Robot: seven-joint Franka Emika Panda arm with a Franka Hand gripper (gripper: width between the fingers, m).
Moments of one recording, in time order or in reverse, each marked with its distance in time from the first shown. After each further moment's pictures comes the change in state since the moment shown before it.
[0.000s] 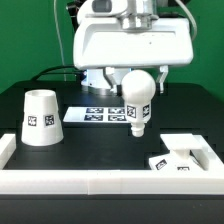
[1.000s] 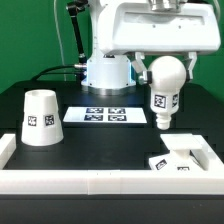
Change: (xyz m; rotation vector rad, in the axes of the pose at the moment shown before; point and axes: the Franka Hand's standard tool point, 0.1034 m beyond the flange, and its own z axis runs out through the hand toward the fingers) arm 0.042 -0.028 -0.010 0.014 0.033 -0.082
